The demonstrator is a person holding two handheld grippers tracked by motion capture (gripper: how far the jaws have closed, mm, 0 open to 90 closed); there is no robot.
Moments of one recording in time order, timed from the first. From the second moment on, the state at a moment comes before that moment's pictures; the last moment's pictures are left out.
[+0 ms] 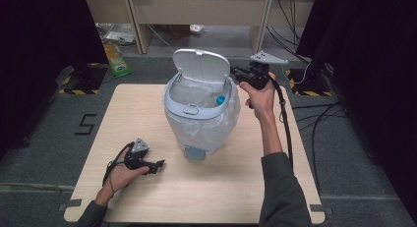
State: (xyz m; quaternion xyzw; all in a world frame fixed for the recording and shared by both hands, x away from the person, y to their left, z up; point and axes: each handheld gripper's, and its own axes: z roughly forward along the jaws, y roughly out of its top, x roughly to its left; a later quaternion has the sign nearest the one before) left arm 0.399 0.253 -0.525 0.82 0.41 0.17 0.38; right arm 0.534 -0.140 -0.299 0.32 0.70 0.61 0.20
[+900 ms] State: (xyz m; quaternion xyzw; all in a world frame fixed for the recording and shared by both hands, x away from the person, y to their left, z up) left arm 0.399 0.253 -0.525 0.82 0.41 0.17 0.37; right arm 0.446 -0.099 -0.309 0.25 0.77 0.55 0.23
